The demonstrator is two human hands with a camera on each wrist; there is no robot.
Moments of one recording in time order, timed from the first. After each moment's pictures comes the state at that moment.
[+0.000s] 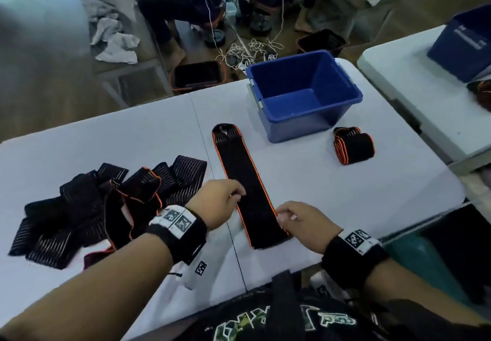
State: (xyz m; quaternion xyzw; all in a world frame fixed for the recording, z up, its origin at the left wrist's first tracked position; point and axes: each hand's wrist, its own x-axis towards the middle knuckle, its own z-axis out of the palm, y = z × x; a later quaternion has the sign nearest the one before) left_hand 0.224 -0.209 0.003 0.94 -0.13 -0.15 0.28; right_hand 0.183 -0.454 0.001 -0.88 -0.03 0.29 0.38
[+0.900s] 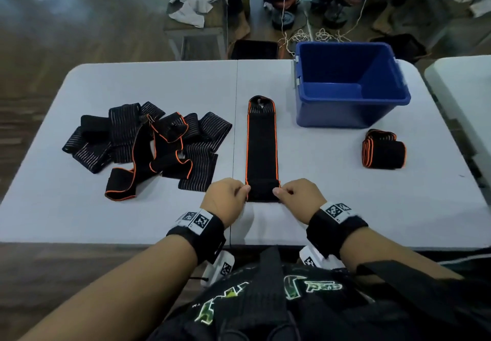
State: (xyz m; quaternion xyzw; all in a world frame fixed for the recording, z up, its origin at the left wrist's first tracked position) left_hand 0.126 -0.265 -0.017 0.93 0.16 -0.08 0.31; right_hand 0.203 -0.454 -0.021 -0.90 -0.12 0.29 0.29
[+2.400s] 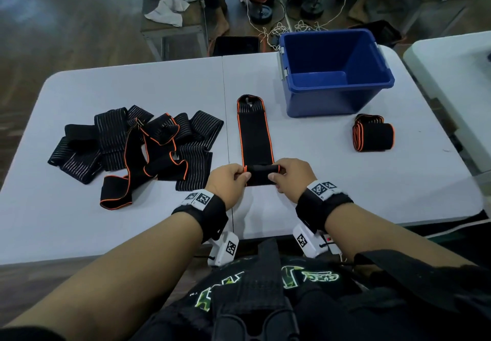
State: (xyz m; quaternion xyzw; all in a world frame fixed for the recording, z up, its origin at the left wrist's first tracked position) left_hand 0.152 -0.257 -0.024 0.91 0.16 -0.10 0.37; right_hand 0.210 -0.434 -0.022 -0.90 -0.06 0.24 0.35
